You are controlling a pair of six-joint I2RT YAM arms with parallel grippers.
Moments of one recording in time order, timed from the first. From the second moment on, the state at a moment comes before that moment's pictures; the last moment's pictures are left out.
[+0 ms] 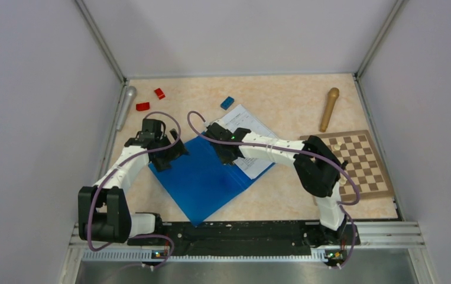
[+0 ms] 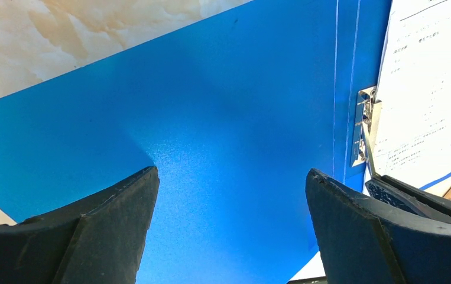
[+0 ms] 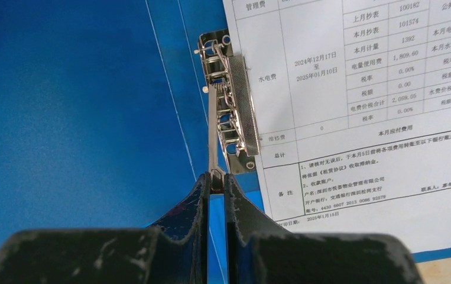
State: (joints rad) left arm -0.07 1.29 0.81 -0.58 0.17 -0.65; right arm 0.99 2.00 1.55 -0.65 0.28 0.40
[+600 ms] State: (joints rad) left arm -0.06 1.36 0.81 -0.57 0.17 -0.65; right arm 0.99 1.97 1.44 -0.55 0.28 0.40
